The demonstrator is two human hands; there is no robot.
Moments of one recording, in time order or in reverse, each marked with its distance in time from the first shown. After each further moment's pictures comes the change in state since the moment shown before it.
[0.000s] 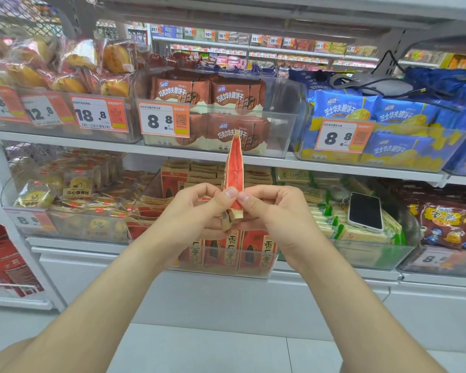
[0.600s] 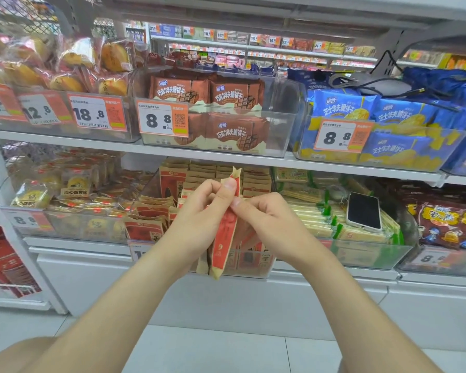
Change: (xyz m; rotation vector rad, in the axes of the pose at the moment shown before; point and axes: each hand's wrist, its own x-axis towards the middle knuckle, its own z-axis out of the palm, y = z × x) left_hand 0.001 -0.009 0.022 0.033 0.111 0.142; right_hand 0.001 0.003 -0.001 -0.365 -0.217 0.013
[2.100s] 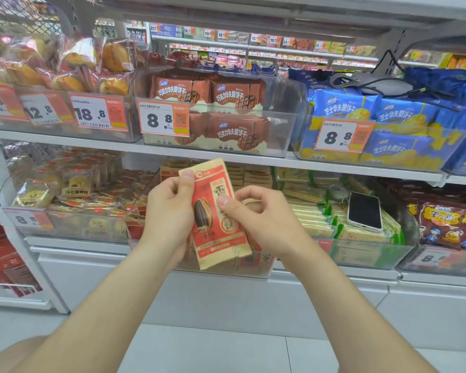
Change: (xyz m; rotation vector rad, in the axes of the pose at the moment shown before) left_hand 0.012 -0.001 -0.014 -0.228 0.423 -0.115; right_hand 0.002 -0.006 0.013 0.109 0.192 0.095
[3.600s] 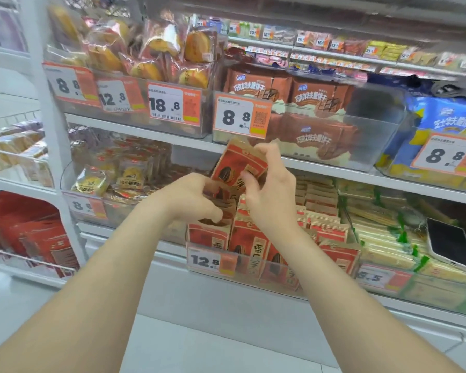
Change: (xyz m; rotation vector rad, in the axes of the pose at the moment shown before) left_hand 0.110 0.028 -0.115 1.049 -0.439 -0.037; right_hand 0.118 0.008 0.119 -0.355 0.340 -0.675
